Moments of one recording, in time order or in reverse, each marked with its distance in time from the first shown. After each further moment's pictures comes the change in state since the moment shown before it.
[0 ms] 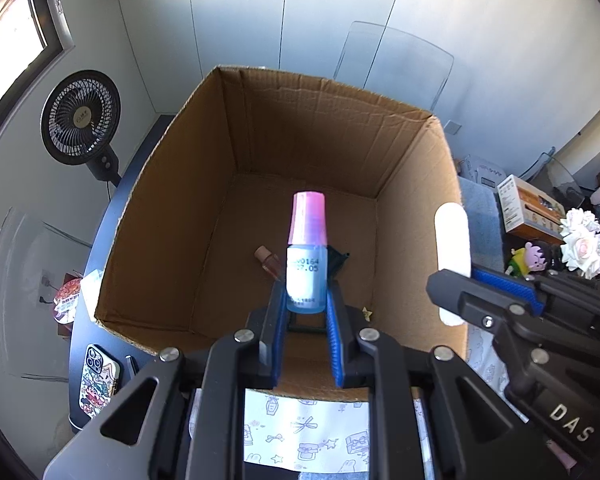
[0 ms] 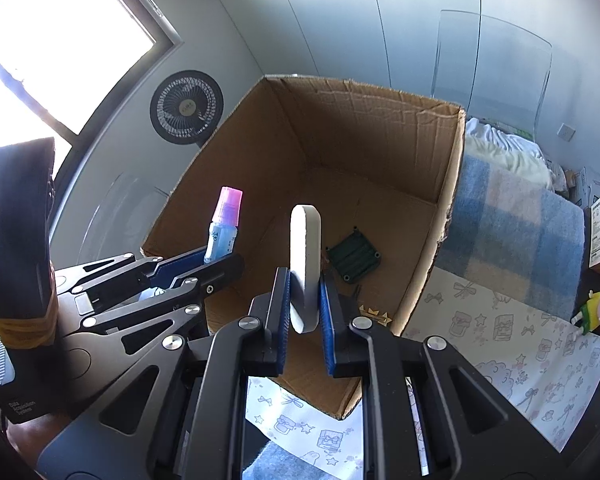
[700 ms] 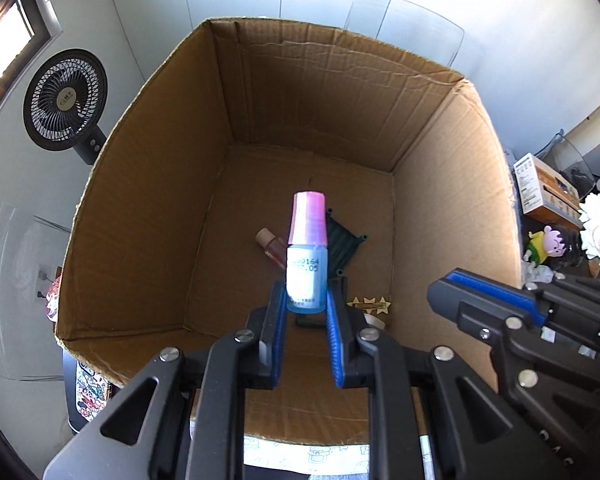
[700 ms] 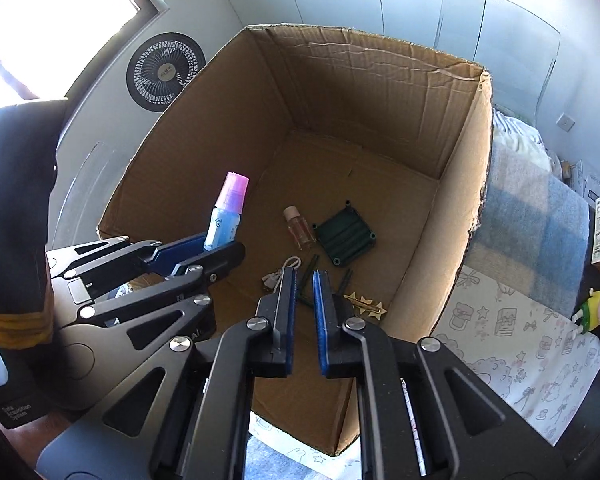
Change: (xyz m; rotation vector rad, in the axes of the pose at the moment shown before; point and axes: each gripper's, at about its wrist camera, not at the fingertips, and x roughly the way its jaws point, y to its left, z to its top) left arm 0.044 0.004 -0.002 0.025 0.083 0.005; right arm 0.047 -0.002 0.000 -0.011 0.092 -0.055
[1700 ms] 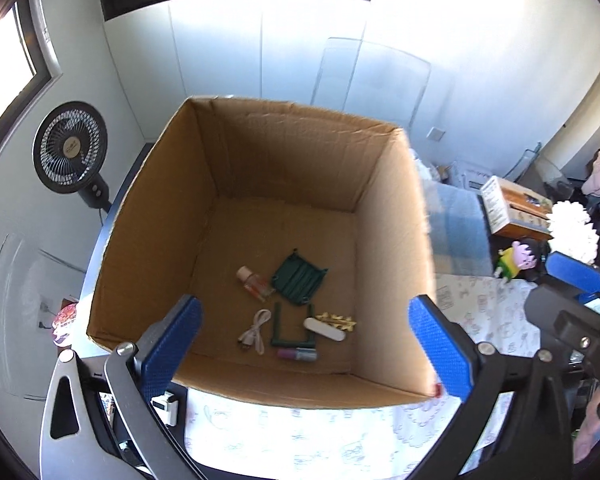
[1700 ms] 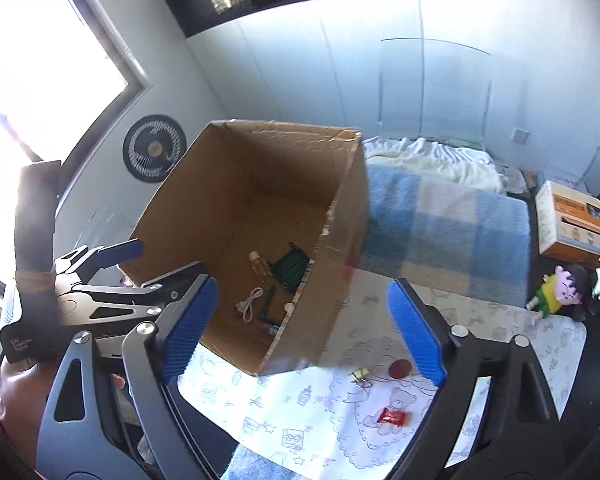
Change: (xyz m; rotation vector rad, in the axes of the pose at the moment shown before) left arm -0.067 -0.042 -0.004 0.053 -0.175 -0.034; right arm -0.123 -0.063 -0.047 0.118 -0.262 -0.041
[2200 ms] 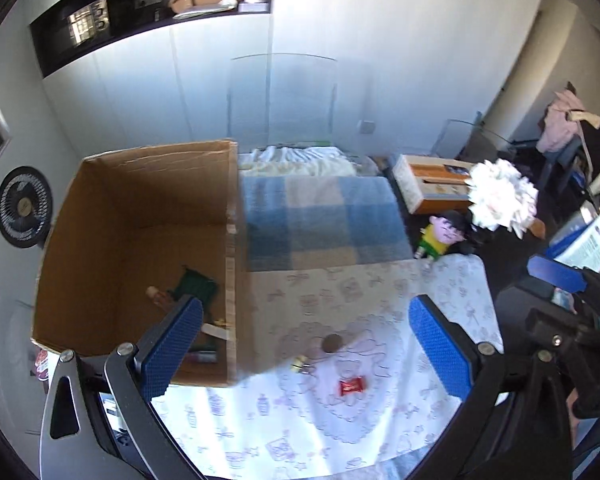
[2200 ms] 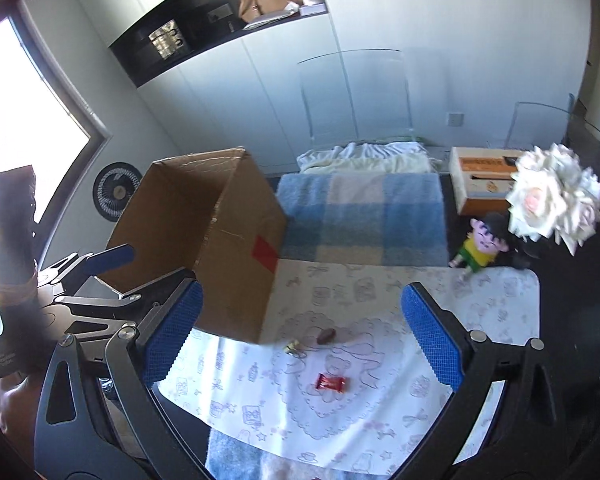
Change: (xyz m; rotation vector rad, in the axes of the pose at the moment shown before) left arm -0.027 -0.152 -0.022 0.194 -0.023 -0.110; right arm -0.101 -0.107 -0.056 0.166 -0.091 -0.100
